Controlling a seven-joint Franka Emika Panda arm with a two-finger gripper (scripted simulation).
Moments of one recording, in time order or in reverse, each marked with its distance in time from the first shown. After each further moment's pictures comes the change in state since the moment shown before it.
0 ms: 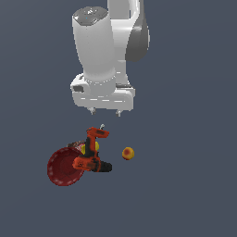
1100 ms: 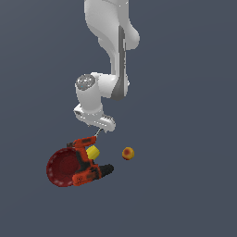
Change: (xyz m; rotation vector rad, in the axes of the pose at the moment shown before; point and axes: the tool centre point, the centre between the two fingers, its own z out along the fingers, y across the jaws) arm -0.053 0.077 0.183 -0.025 -0.018 0.253
